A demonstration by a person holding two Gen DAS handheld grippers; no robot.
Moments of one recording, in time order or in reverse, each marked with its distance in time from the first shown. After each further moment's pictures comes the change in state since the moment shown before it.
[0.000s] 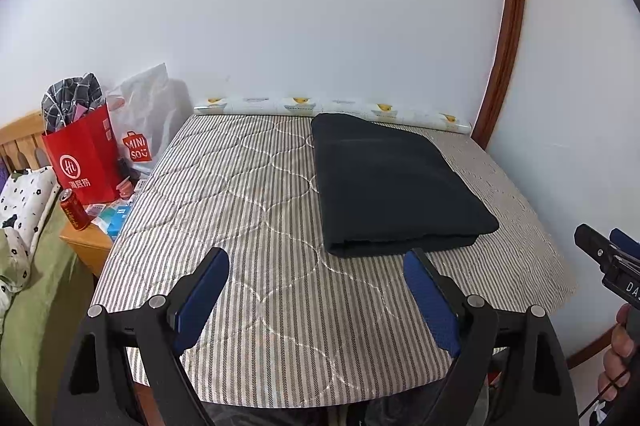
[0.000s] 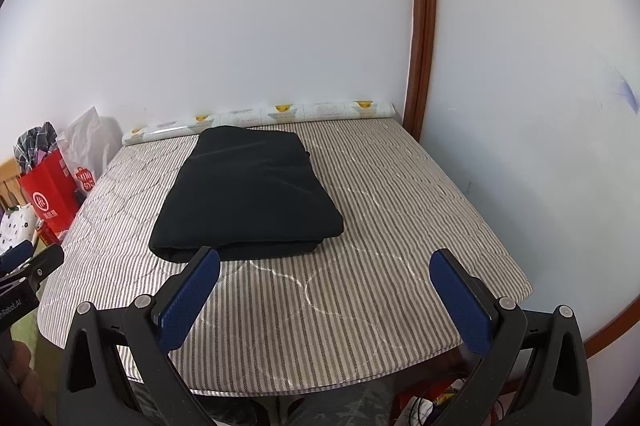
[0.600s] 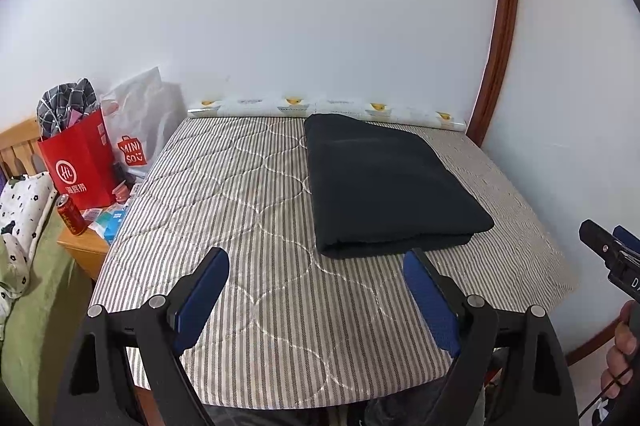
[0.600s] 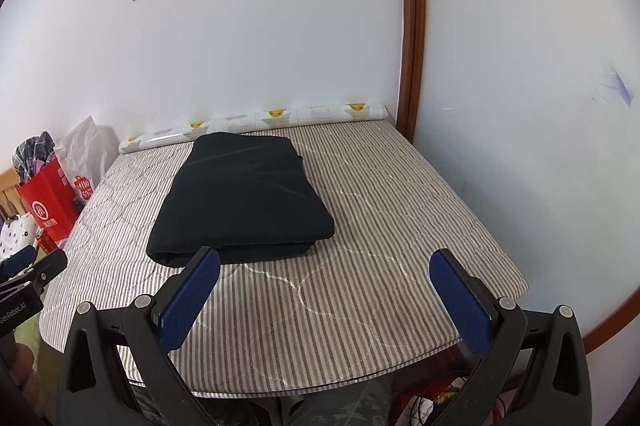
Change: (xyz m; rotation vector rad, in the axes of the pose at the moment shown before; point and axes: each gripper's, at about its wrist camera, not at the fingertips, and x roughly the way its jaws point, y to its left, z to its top) left arm 0.001 -0.003 0.000 0.027 -0.003 -0.012; right arm -0.006 -0.012 0.001 0.022 -0.015 -0.007
